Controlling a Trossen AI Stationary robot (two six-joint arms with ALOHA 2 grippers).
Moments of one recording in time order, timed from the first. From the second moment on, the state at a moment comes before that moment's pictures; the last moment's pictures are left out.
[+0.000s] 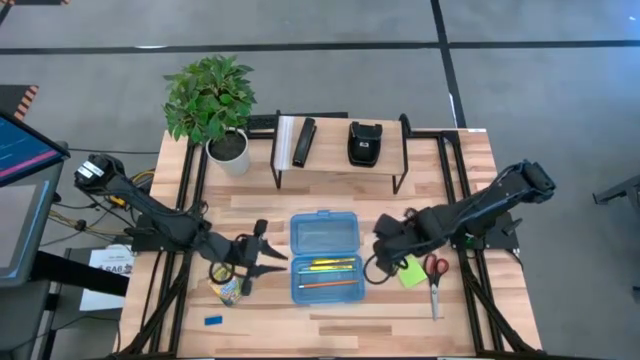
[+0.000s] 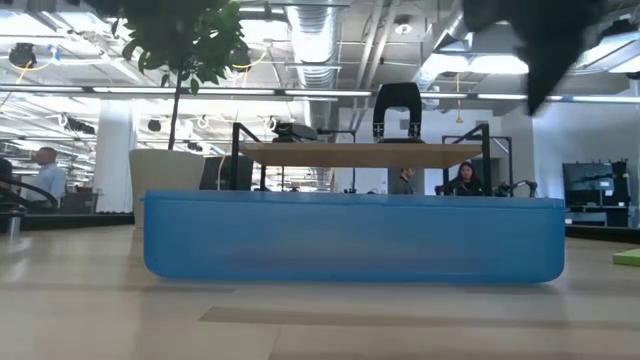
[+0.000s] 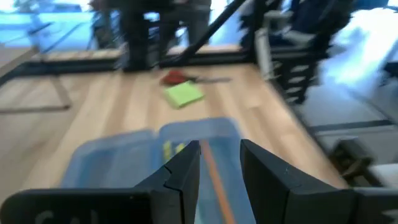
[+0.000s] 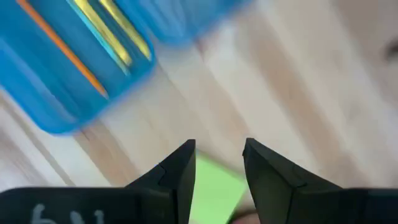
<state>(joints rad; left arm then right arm) -0.52 1.16 0.56 0.31 -0.36 -0.13 0.39 1.50 1.21 -1.14 0.19 1.01</state>
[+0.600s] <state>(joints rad) -0.44 1.16 0.56 0.28 -0.32 -0.14 0.59 1.50 0.96 -1.03 -0.16 1.46</state>
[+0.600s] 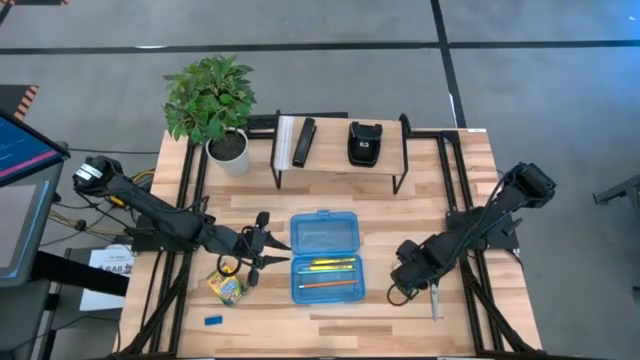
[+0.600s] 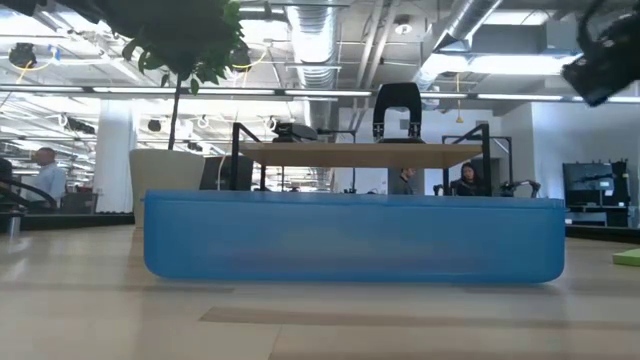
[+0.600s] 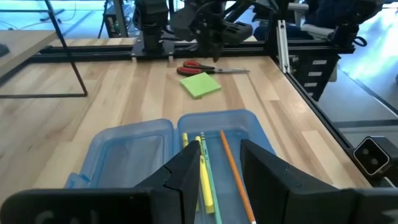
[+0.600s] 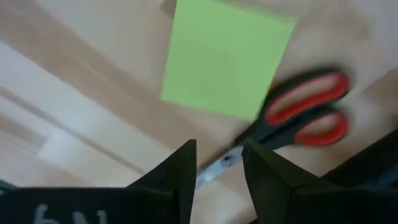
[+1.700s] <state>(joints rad) -0.43 1.16 0.56 0.27 -0.29 -0.16 0.88 1.45 0.62 -0.58 -0.16 2.12</state>
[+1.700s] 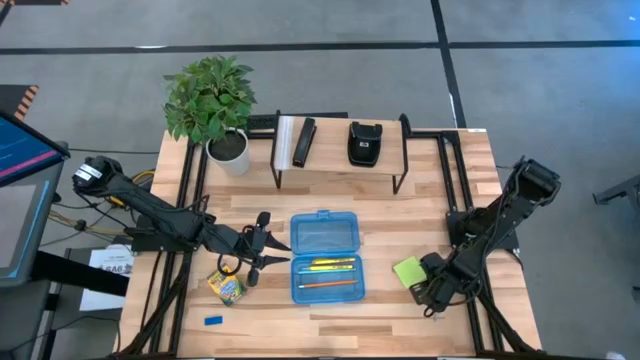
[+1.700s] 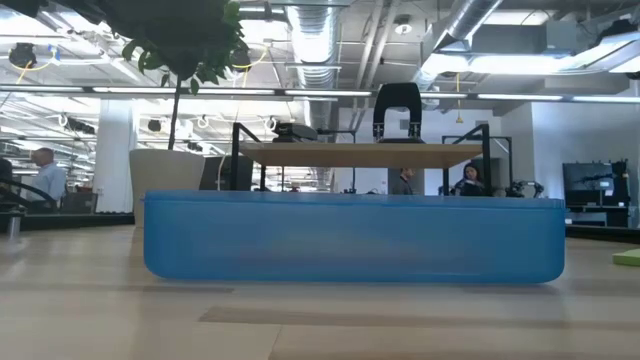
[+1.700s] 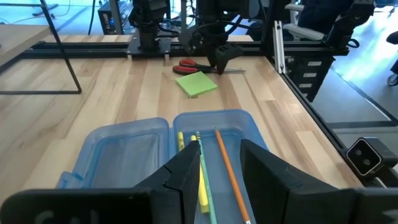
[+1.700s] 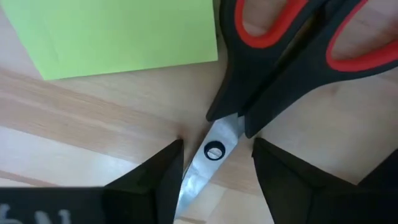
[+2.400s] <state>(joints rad) -0.43 1.16 0.56 0.27 -0.29 -0.23 0.88 1.36 0.61 -0.64 -0.10 2.16</state>
